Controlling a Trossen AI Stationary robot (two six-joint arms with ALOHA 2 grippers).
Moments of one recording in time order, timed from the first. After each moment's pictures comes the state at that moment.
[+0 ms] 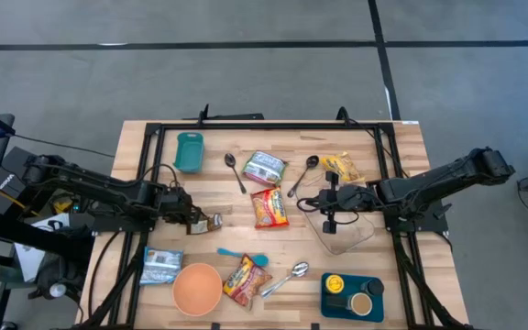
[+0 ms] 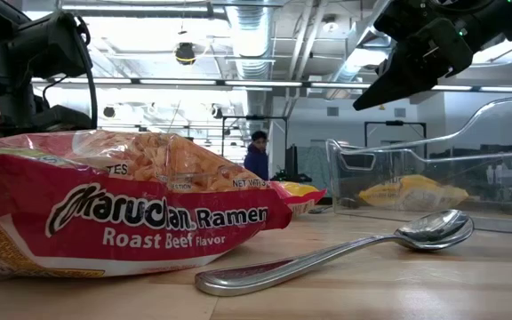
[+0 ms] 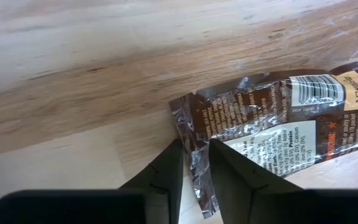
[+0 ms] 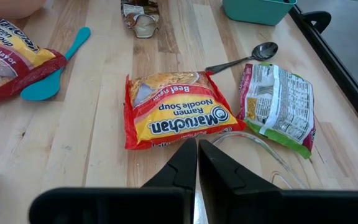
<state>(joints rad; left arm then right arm) -0.12 0.93 0.30 -0.57 -0.01 -1.50 0.19 1.12 0.58 -0.08 0.34 0.02</state>
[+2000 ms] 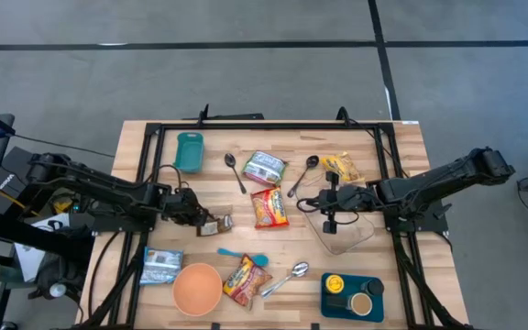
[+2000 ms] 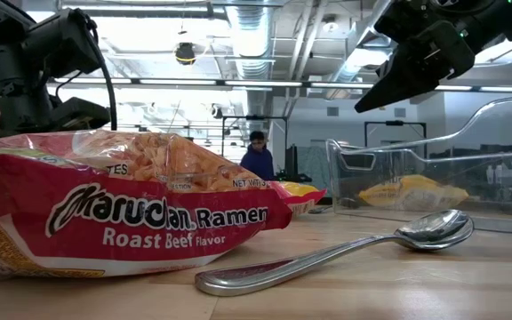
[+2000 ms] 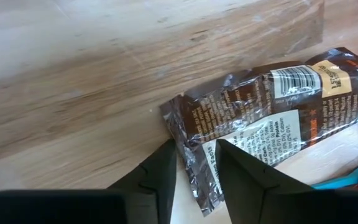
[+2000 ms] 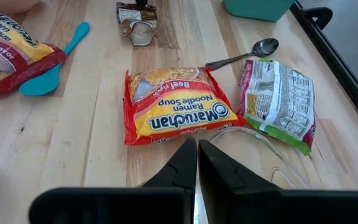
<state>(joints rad) -0.12 1.04 0.30 -0.36 0.00 -1.44 0.19 1.12 0.58 -0.09 0.34 0.02</state>
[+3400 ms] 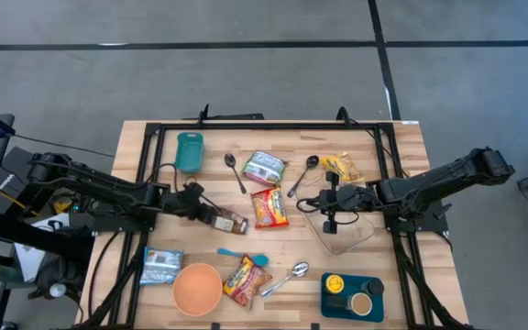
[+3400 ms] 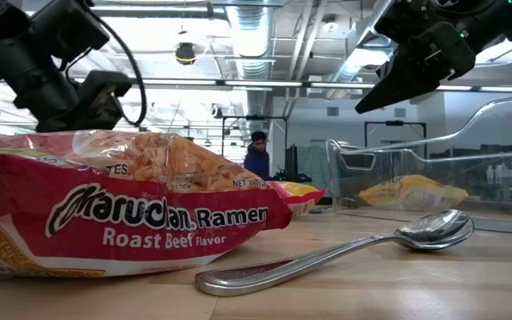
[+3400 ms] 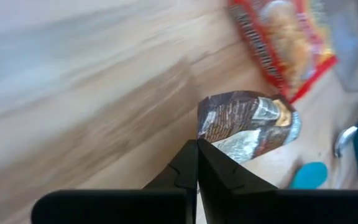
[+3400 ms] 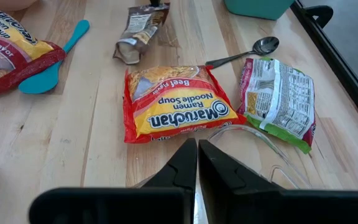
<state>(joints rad) -0.12 1.04 0.30 -0.08 -0.19 -1.21 0.19 1.12 0.58 -0.10 0.34 0.02</state>
